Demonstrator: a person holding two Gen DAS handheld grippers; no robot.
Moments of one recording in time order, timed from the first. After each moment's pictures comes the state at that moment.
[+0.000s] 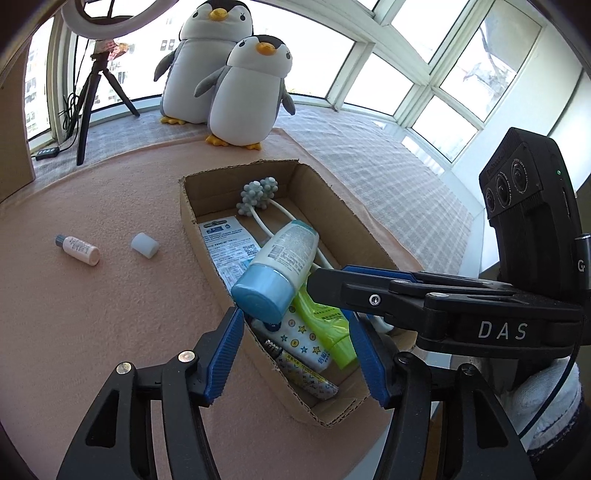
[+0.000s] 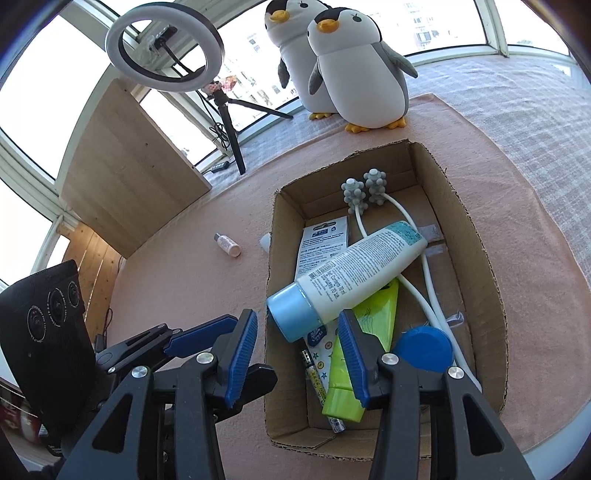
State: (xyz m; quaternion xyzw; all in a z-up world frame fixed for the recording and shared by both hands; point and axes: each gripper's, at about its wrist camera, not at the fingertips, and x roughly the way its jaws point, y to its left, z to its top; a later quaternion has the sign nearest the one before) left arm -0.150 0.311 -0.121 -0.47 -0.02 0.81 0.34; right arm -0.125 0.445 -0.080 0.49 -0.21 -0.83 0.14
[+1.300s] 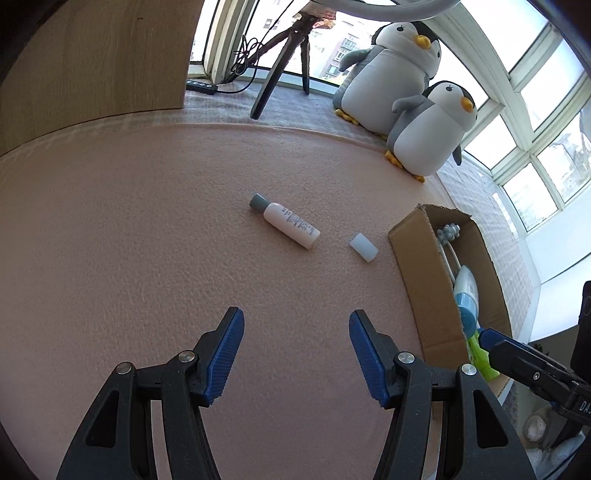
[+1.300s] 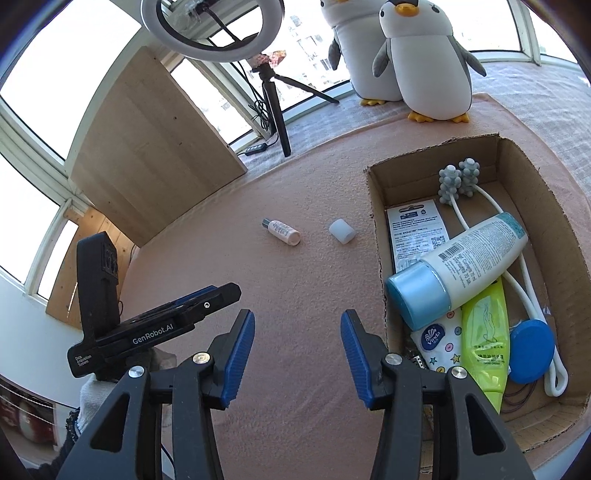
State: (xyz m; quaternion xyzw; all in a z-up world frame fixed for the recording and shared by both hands) left arm -0.230 0.130 -0.164 -0.52 -0.11 0.83 0.17; right arm -0.133 0.354 -0.080 0.49 -0.20 -0.83 0.17
